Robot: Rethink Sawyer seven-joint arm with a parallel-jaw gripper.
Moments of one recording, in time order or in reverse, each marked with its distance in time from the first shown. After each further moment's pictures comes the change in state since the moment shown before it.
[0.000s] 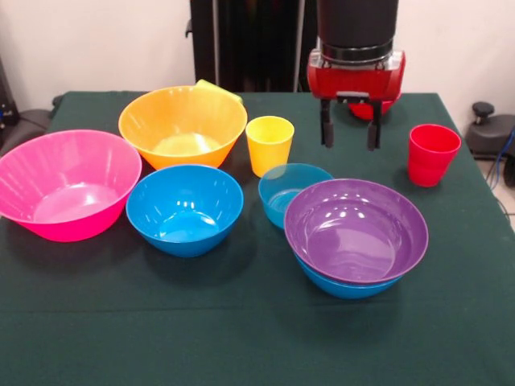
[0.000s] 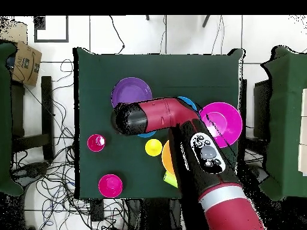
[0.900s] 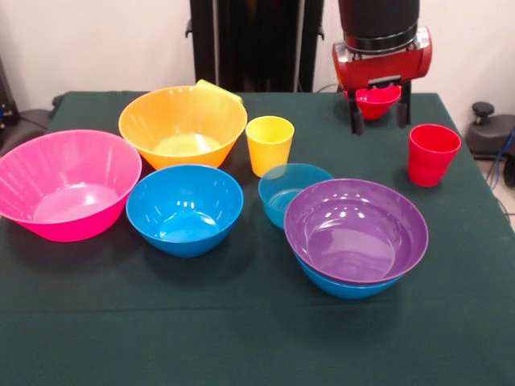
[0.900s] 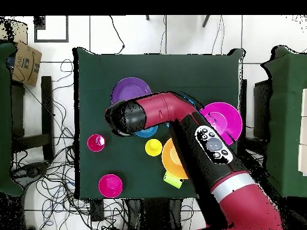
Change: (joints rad) arm -0.124 0.032 0.229 0.028 -0.058 0.117 -0.204
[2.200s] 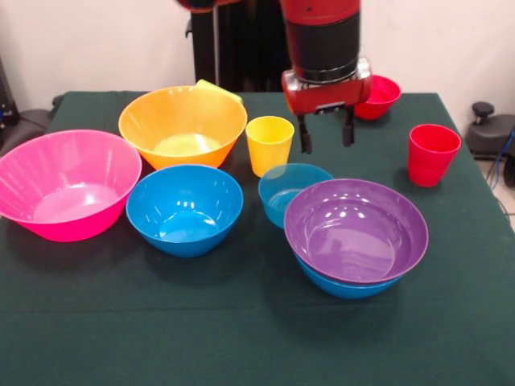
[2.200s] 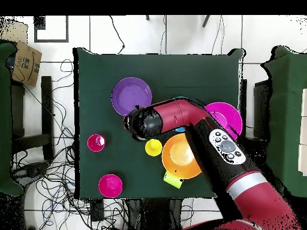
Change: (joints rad) arm -0.090 0.083 0.006 0.011 -0.141 0.000 -0.078
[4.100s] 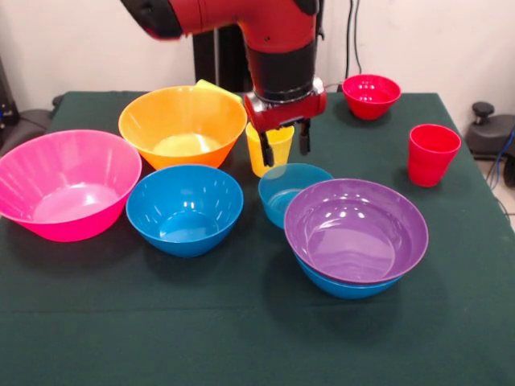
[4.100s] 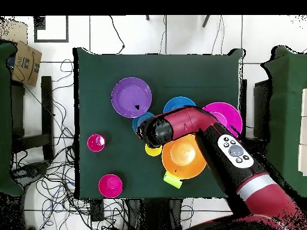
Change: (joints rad) arm -0.064 0.043 0.005 0.025 -0.152 0.000 -0.188
